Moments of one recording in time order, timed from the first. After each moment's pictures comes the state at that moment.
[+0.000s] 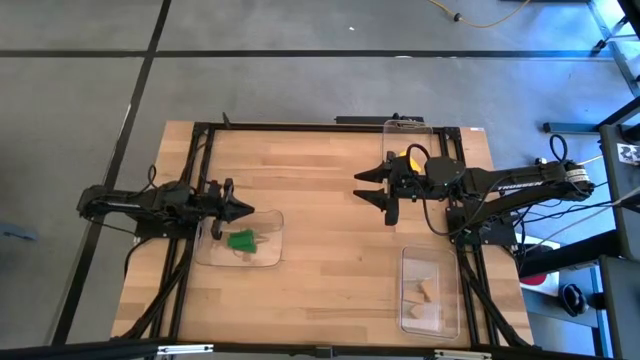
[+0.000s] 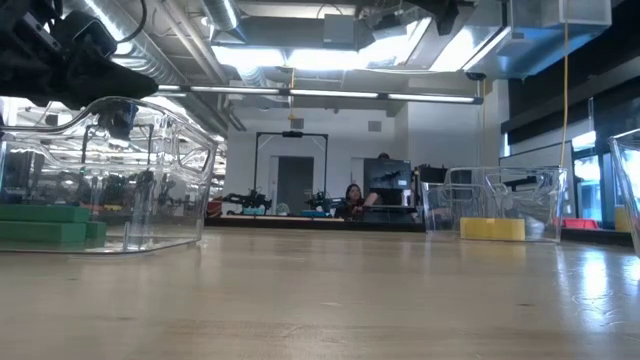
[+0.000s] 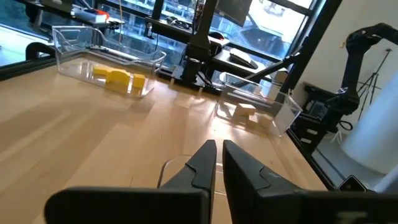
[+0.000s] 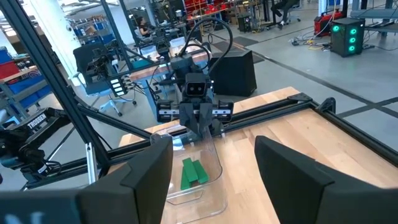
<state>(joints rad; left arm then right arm) -0.05 0.01 0.01 0.02 -0.03 -0.33 0.06 1.07 0.84 0.14 0.13 0.28</state>
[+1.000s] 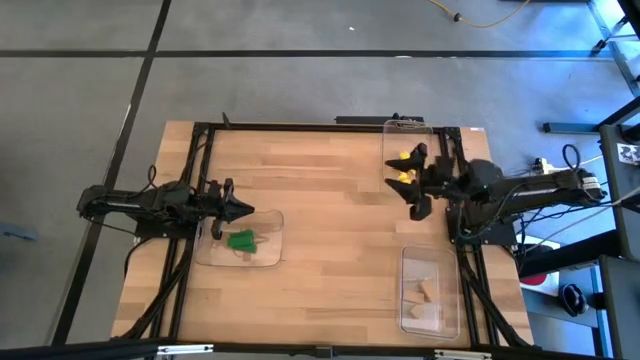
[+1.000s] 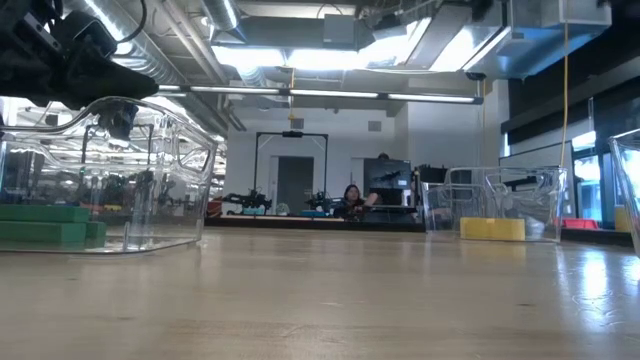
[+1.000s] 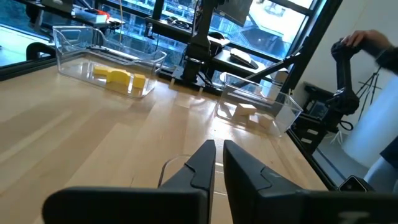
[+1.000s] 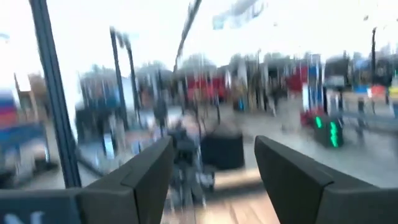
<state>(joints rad) -0.05 0.01 0.01 0.01 -0.03 -0.33 0.06 0.79 0.59 0.46 0.17 0.07</state>
